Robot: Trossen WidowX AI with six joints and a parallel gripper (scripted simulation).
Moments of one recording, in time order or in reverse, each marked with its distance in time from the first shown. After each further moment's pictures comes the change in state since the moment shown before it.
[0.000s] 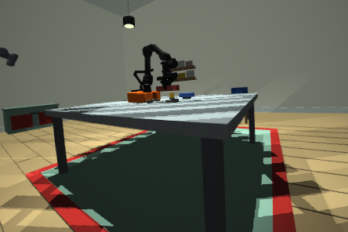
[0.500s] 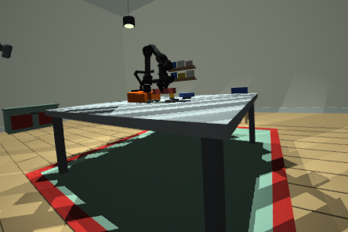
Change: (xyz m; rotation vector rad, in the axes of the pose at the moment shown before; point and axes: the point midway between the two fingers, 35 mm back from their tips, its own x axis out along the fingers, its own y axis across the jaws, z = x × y) arm 0.019 -0.037 -0.010 0.015 0.004 -0.002
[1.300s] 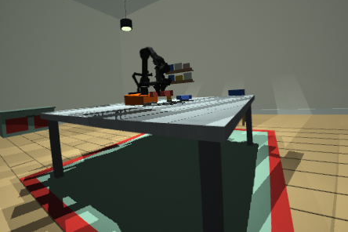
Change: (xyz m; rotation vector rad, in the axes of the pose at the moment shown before) arm 0.001 -0.002 0.000 -0.001 -0.003 0.000
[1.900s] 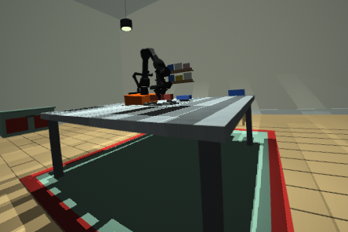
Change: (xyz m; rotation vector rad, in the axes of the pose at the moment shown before) arm 0.026 0.000 0.001 0.000 0.001 0.000
